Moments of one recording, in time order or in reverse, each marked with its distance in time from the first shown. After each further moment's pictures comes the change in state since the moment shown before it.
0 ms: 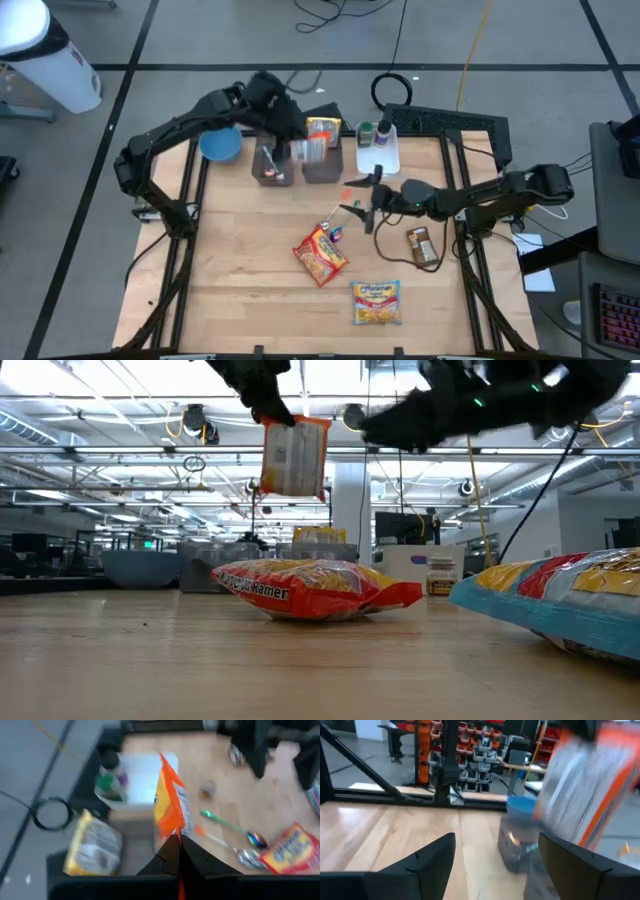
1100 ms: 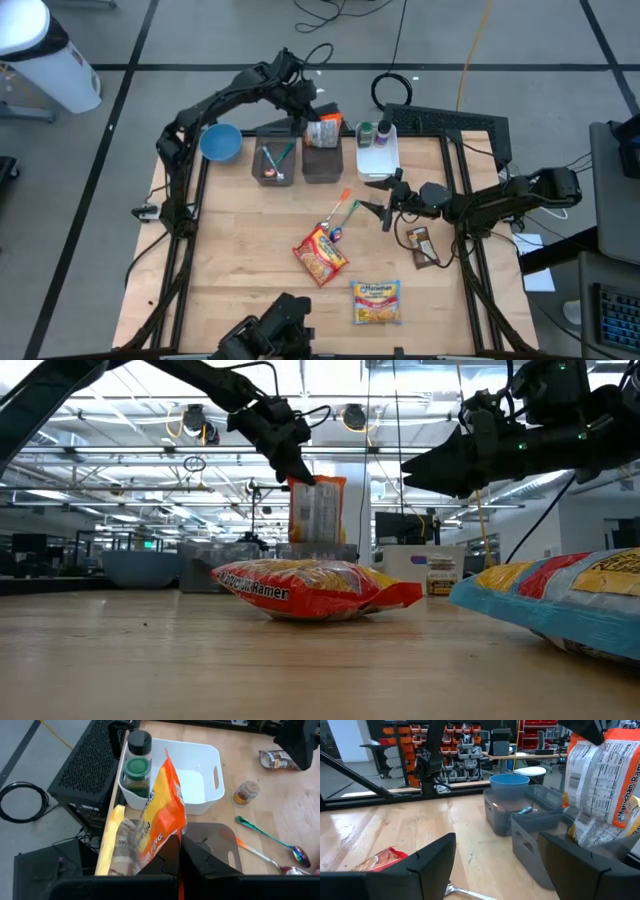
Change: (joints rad) left arm 0.216 0.401 0.236 0.014 0.238 0.076; right arm -0.076 -0.067 -0.290 0.233 -0.001 0.160
